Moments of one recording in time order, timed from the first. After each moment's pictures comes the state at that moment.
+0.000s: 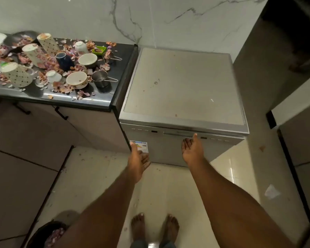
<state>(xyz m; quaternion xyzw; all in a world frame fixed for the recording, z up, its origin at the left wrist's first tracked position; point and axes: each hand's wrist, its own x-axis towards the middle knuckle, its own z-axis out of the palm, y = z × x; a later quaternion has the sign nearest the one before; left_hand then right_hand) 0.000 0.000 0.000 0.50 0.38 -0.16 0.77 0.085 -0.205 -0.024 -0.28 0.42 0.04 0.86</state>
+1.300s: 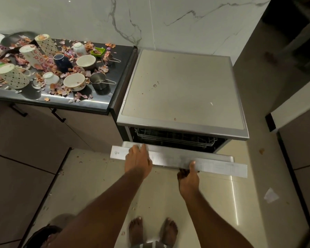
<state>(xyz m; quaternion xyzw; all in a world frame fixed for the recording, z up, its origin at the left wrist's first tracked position) 0.018 -0.006 -0.019 0.98 0.07 -0.11 0.12 -0.007 -0.203 -0.079 -0.36 0.42 0.03 0.83</state>
